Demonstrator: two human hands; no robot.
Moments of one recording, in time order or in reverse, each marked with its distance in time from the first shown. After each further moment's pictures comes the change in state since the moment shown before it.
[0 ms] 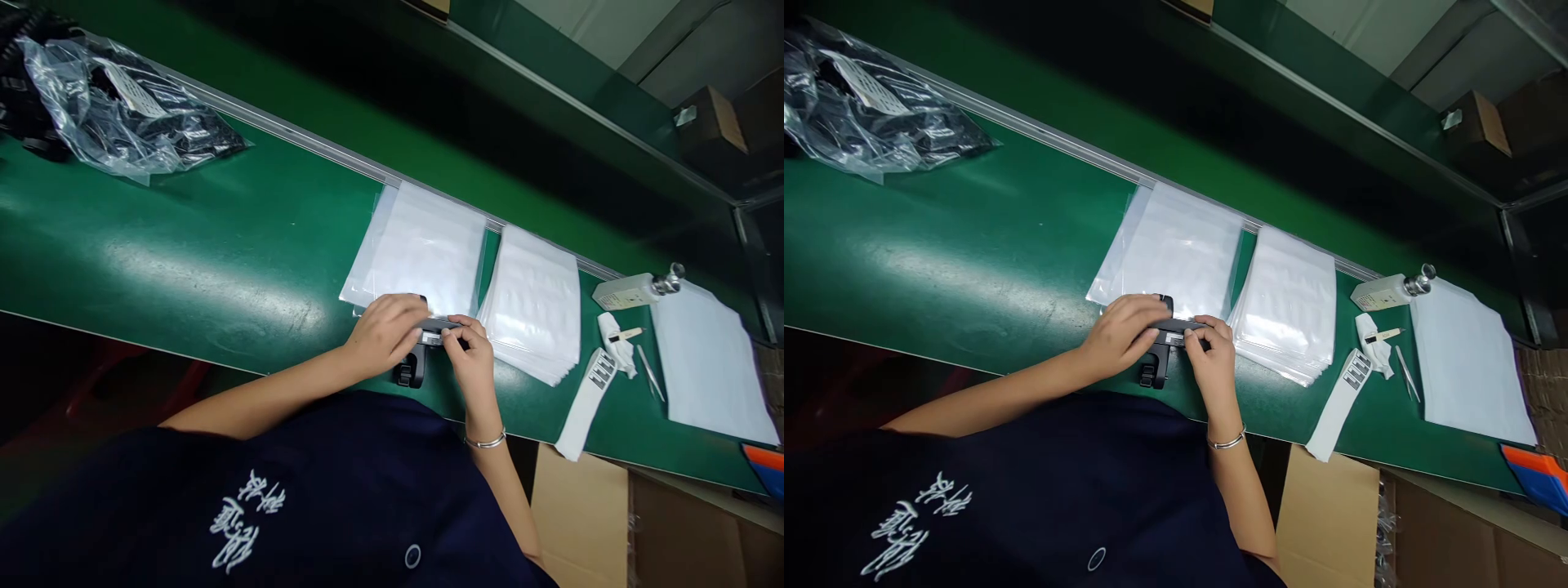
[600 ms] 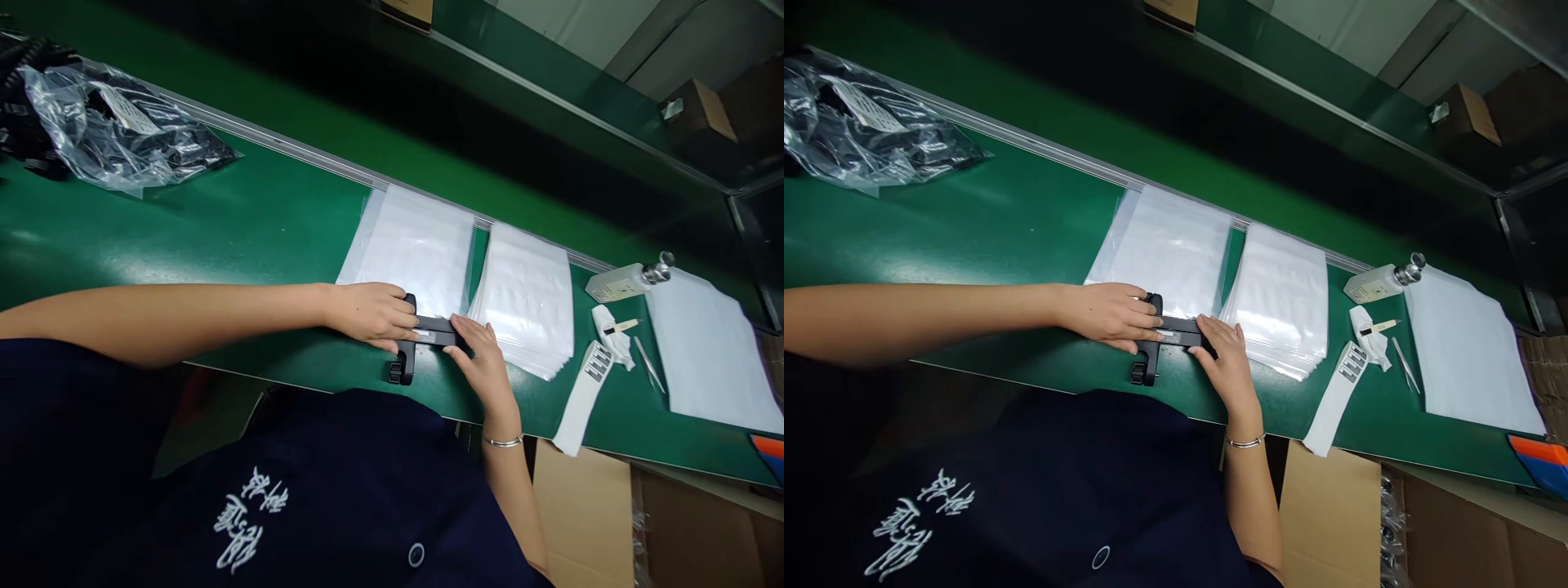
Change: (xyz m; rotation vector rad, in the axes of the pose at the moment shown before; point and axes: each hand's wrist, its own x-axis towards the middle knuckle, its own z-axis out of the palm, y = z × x) left_hand 0.063 -0.039 -0.039 -0.140 -0.753 0.460; right_hand -0.001 0.036 -0.048 -0.332 -0.219 -0.283
